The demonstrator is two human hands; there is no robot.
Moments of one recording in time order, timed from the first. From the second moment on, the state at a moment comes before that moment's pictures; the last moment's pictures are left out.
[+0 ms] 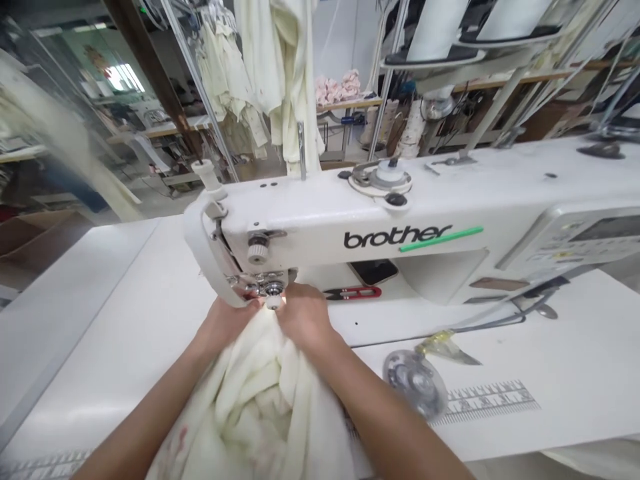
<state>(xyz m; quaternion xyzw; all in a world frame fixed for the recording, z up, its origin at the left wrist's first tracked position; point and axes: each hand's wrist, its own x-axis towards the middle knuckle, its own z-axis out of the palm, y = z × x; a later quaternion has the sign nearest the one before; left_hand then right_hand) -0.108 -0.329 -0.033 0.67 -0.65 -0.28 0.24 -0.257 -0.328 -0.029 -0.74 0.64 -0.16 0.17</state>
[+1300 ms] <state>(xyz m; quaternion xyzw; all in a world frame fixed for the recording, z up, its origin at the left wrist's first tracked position) -0.109 -0.339 -0.041 0.67 -0.66 -0.20 0.25 -0.249 -0.336 -0.039 -0.73 0.66 -0.14 0.10</state>
